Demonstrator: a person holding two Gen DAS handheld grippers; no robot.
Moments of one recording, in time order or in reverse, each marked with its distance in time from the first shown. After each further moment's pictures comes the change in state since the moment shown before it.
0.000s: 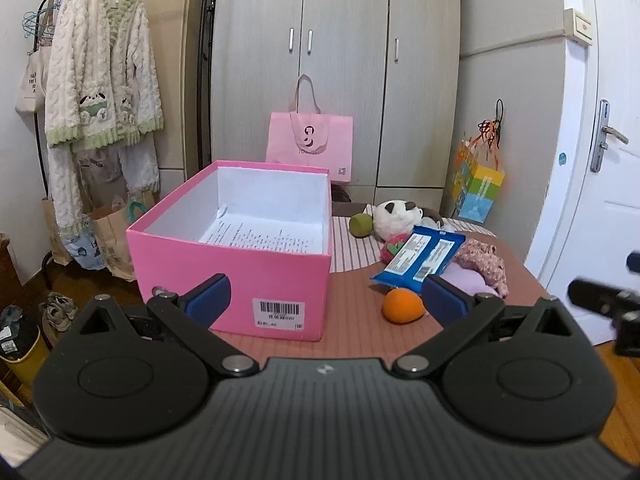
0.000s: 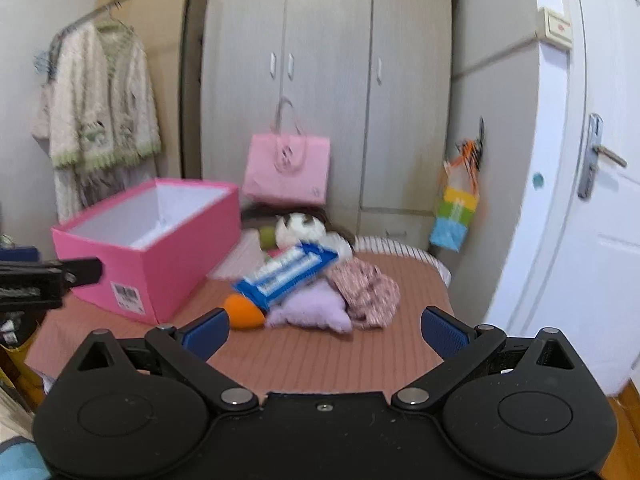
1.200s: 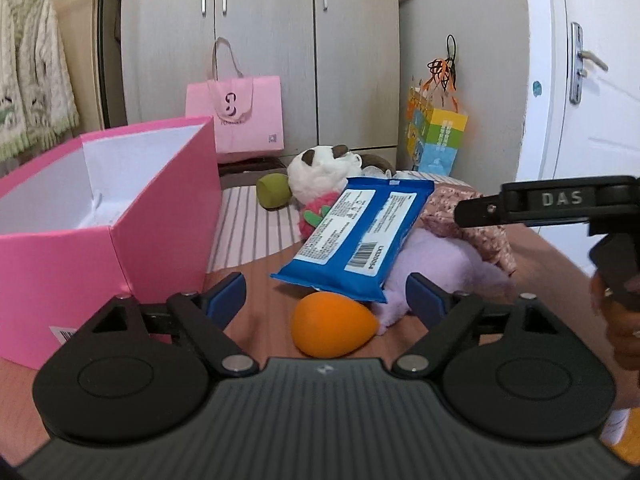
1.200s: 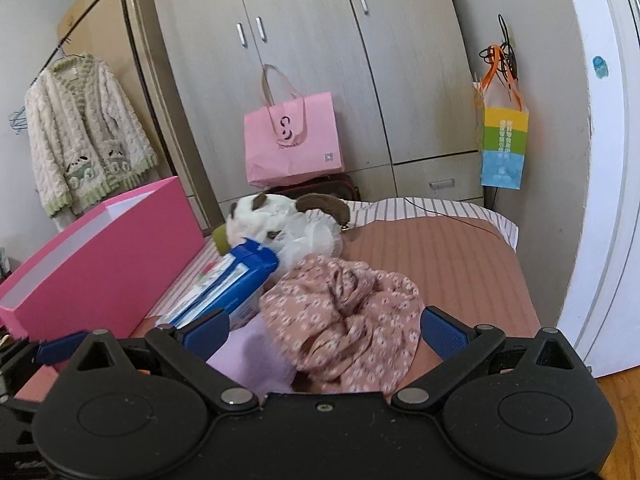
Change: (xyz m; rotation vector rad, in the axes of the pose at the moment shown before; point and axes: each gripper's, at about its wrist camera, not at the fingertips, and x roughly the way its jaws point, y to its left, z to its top) left arm 0.162 -0.077 -0.034 0.130 0.080 -0.131; right arm 0.217 -0.099 -0.023 0.251 0.166 0.180
